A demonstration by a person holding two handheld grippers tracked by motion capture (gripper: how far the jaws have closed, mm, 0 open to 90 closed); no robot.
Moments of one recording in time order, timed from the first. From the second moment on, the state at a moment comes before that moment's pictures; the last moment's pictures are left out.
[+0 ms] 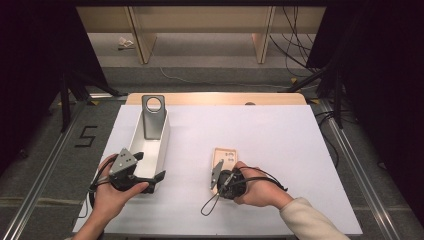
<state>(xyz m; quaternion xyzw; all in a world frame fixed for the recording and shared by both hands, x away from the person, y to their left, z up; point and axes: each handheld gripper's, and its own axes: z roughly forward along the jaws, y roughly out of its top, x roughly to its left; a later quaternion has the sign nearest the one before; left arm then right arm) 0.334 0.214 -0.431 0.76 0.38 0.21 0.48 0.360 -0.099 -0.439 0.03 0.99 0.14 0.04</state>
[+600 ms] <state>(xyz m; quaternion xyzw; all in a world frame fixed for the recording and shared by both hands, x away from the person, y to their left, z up) 0.334 0.215 -0.430 0.76 0.38 0.21 0.48 0.362 -0.113 -0.424 0.03 0.97 0.25 0.06</state>
